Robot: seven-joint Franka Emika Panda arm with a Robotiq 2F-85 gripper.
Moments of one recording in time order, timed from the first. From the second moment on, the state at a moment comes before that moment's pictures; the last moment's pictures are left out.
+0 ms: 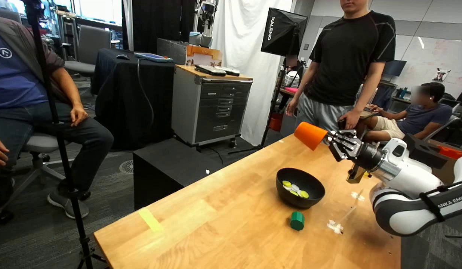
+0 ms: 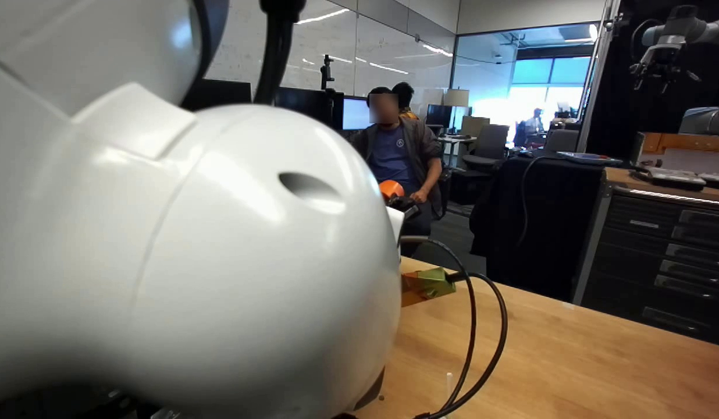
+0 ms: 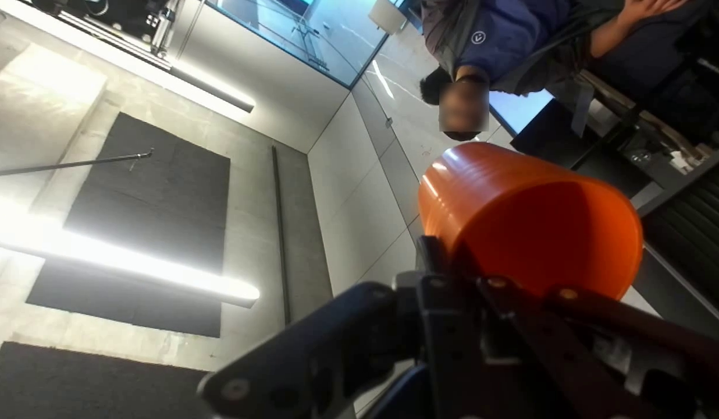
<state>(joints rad) -1.21 1.48 0.71 -1.77 -1.53 4.22 -0.74</state>
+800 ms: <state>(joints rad) -1.20 1.49 0.69 -1.84 -1.32 4.21 -0.76</state>
